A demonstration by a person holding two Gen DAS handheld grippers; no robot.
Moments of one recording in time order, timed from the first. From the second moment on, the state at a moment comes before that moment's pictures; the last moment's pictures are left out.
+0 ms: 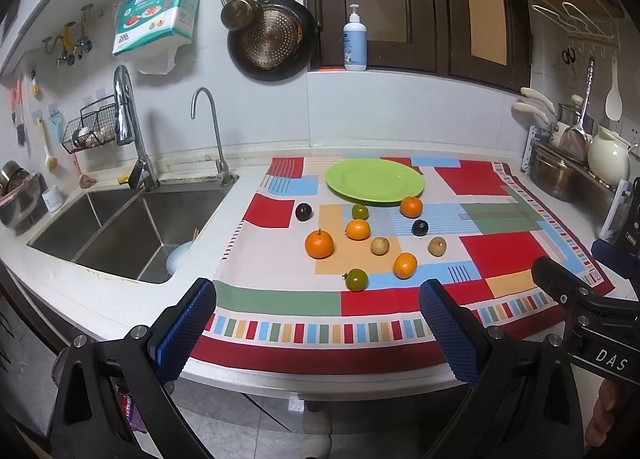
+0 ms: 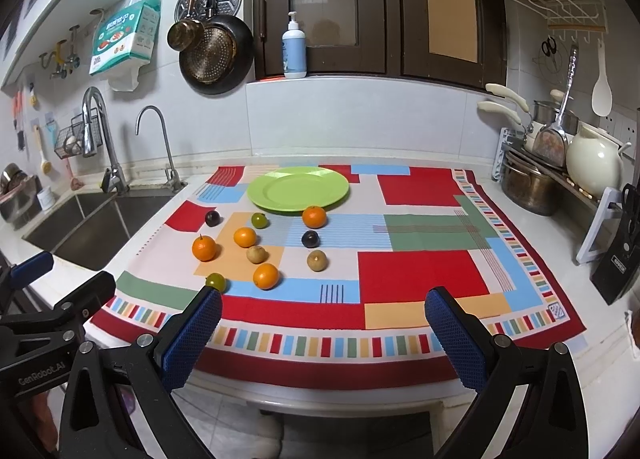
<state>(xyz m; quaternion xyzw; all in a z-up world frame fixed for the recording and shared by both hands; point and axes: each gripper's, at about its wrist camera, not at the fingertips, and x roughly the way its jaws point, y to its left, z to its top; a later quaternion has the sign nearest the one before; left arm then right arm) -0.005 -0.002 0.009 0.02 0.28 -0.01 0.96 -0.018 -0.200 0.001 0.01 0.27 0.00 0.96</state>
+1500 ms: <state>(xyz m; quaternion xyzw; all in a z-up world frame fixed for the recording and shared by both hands) -0.007 -0.005 0.009 0.02 0.27 -0.01 0.96 -0.018 -0.198 0.004 0.00 0.26 0.01 0.96</state>
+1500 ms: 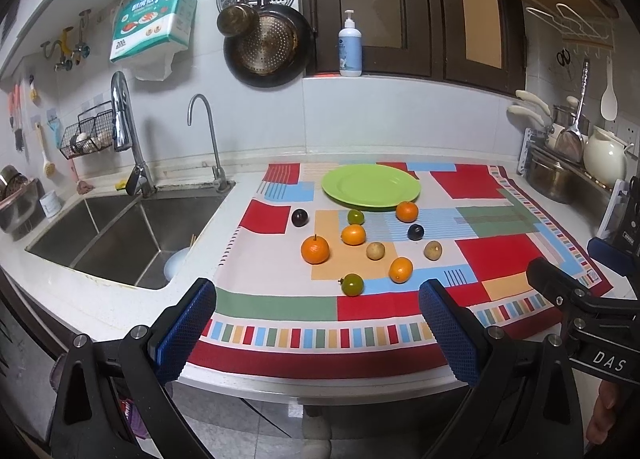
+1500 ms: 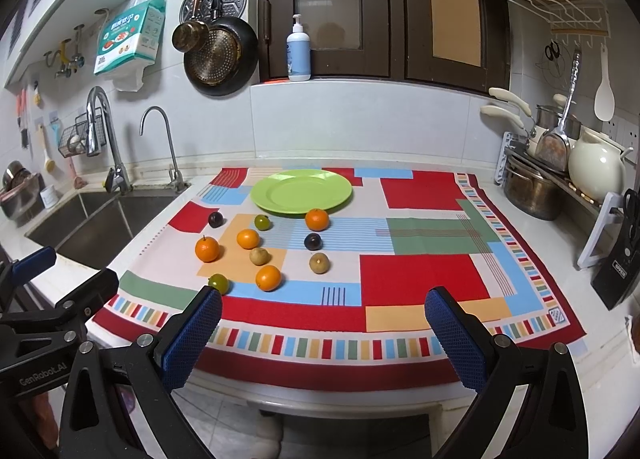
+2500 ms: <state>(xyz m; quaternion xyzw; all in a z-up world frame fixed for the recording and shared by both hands) 0.078 -0.016 -0.046 0.09 0.30 -0.11 0.94 0.066 -0.173 -0.043 -0.03 0.33 0.07 0.94</state>
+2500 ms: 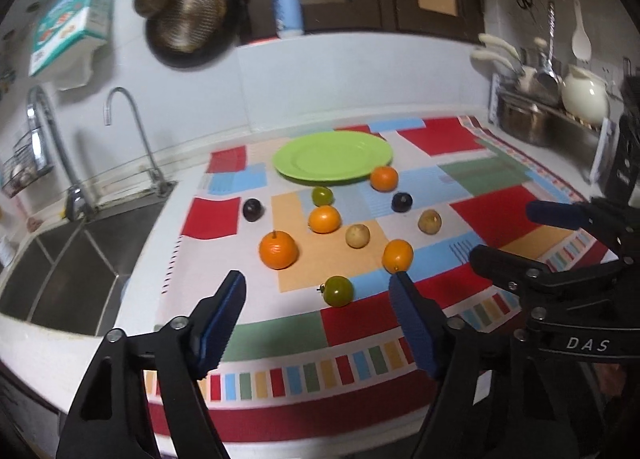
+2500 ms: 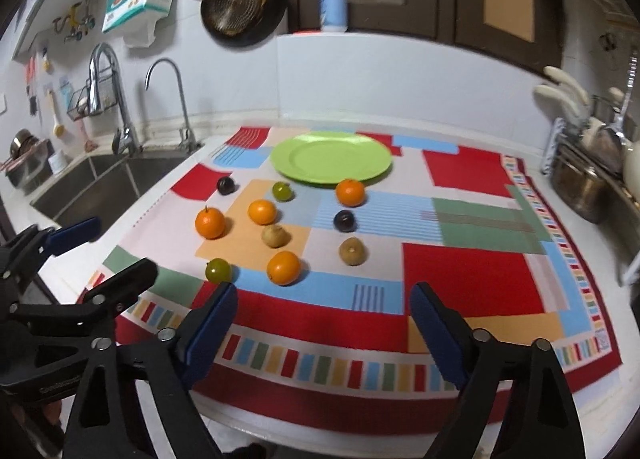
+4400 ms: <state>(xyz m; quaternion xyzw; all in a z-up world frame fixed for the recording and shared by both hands) 0.170 -0.013 -0.100 0.12 0.43 -0.30 0.85 0.156 -0.134 -0.097 -0.01 0.45 0.12 0.89</state>
